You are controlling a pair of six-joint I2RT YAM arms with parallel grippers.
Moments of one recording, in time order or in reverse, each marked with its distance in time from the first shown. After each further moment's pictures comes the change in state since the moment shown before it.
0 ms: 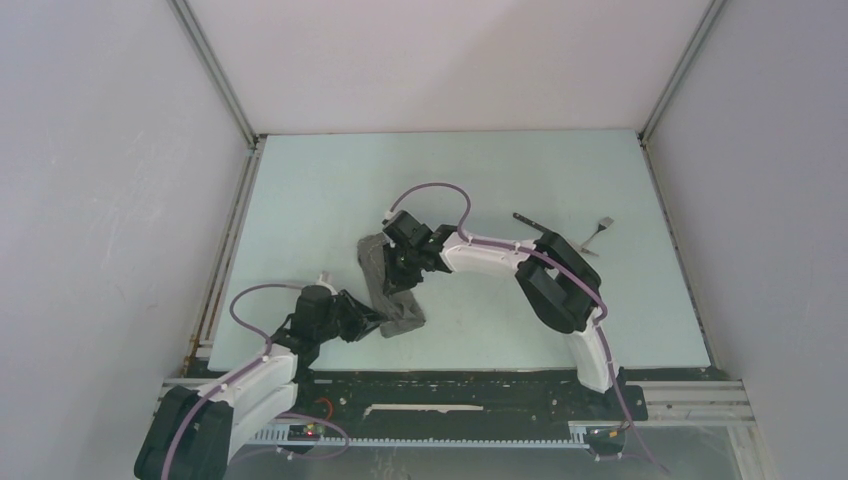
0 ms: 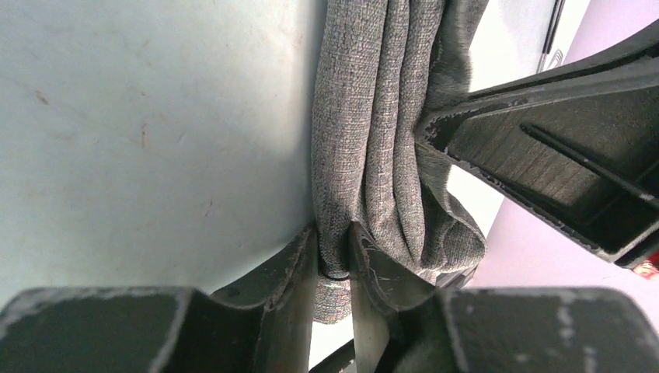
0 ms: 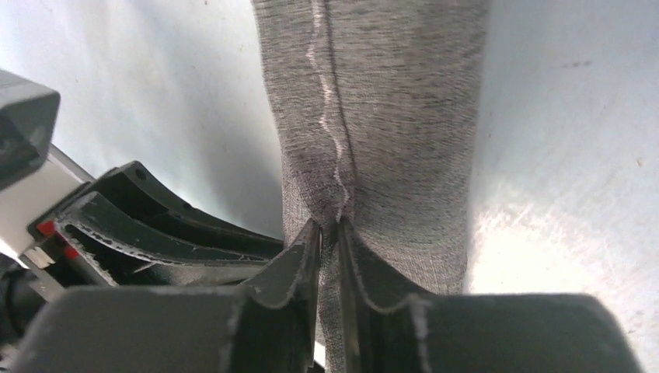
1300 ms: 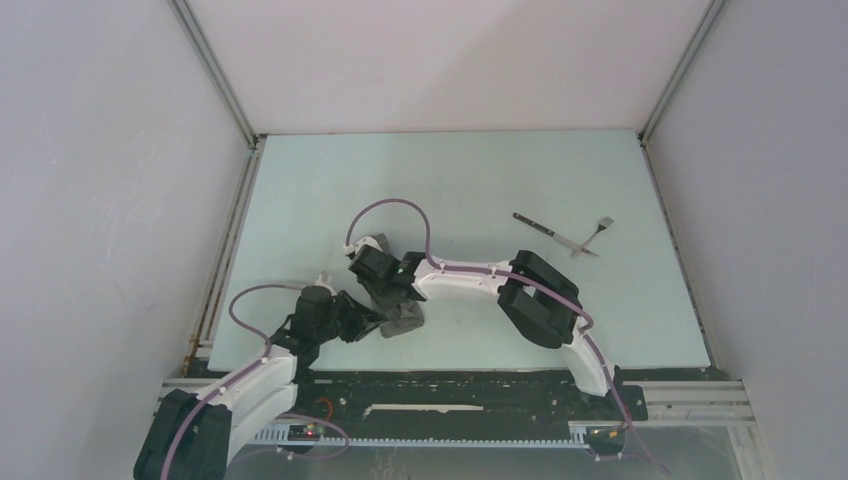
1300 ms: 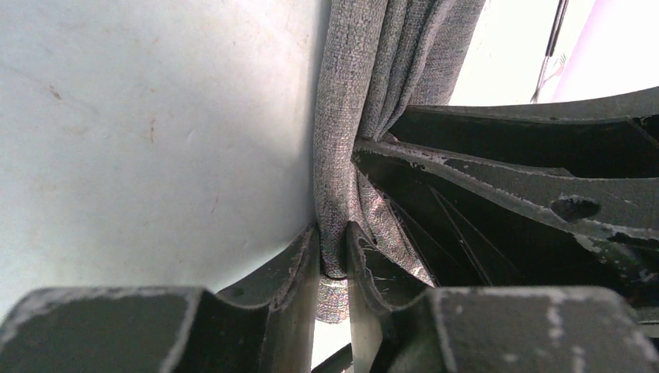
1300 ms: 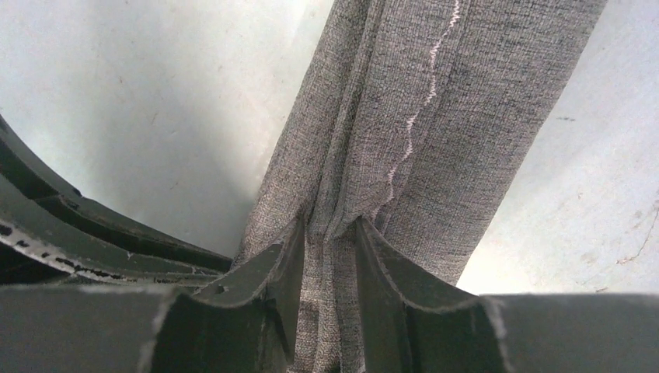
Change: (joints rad) left arm -0.003 -0.018 0.000 -0.021 -0.014 -0.002; right arm 0.191 0.058 0.093 -0.090 0.407 -0.415
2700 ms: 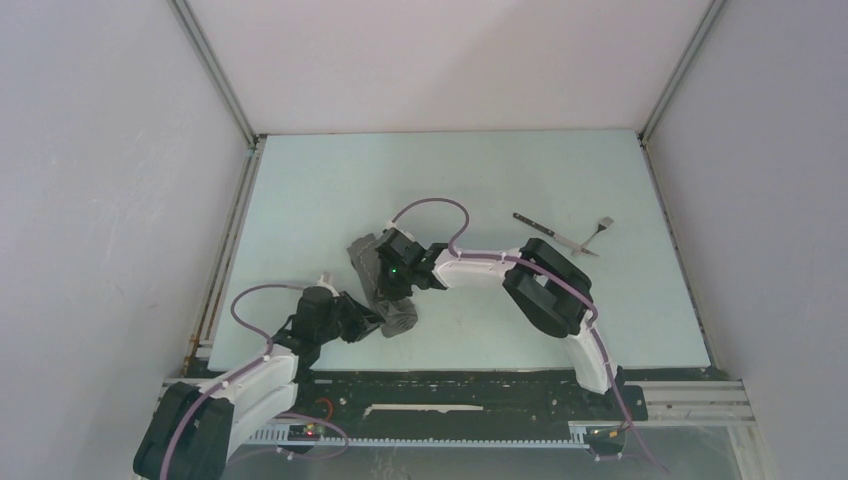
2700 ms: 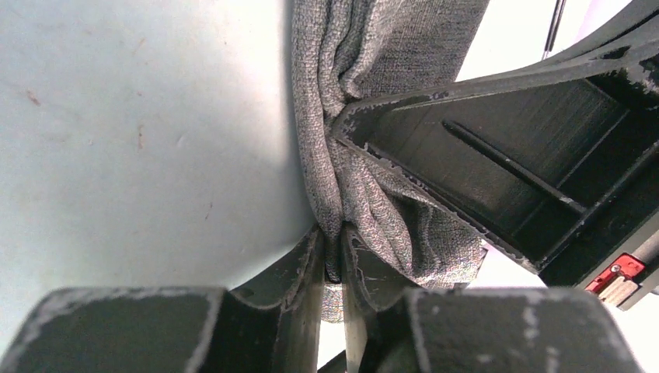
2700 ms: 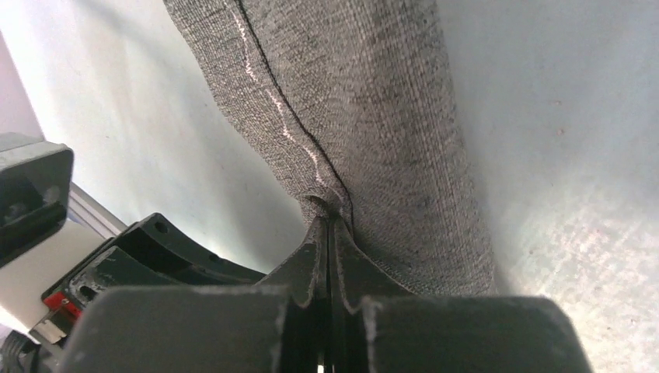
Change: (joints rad) left arm -0.013 0.037 -0.012 0.060 -0.001 -0.002; right arm -0.119 -0.017 -0.135 0.234 -0.294 0.601
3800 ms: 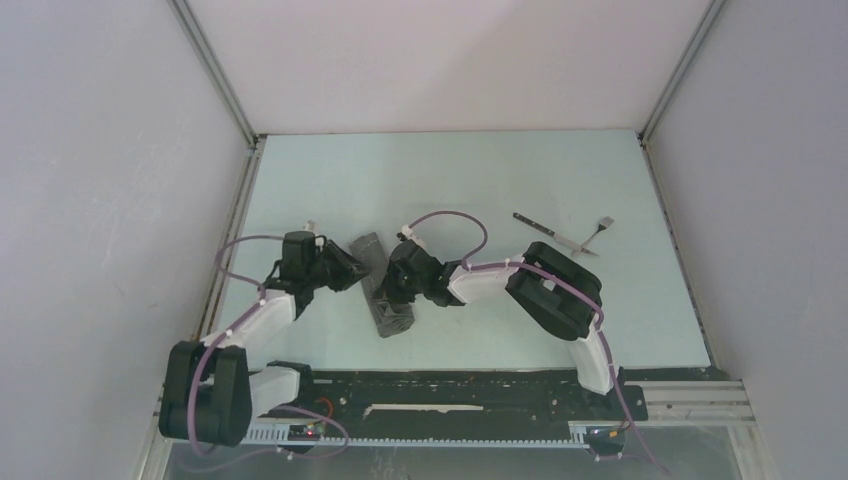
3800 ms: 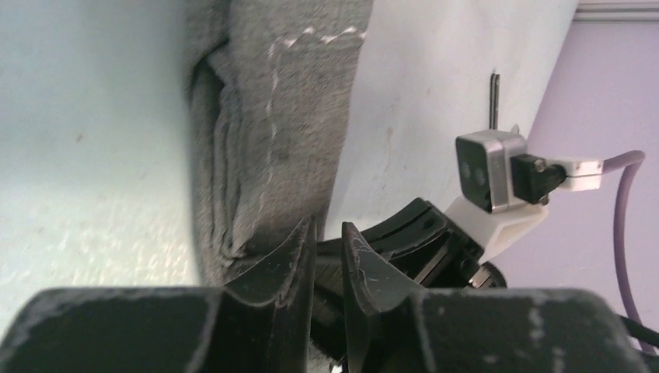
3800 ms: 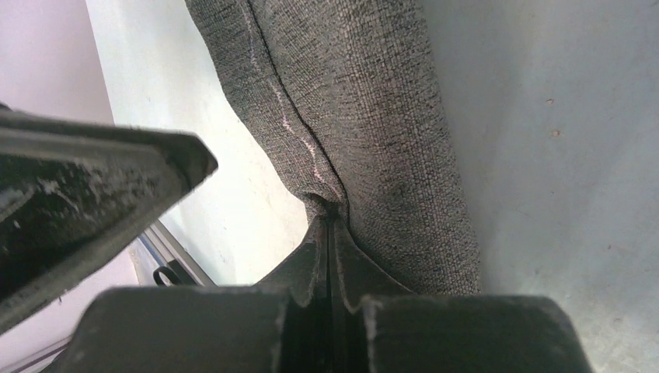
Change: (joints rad) left arm 0.234 0.233 0.408 -0.214 0.065 0.182; right arm -0.009 -0.066 -0.283 0.433 0.024 0.137
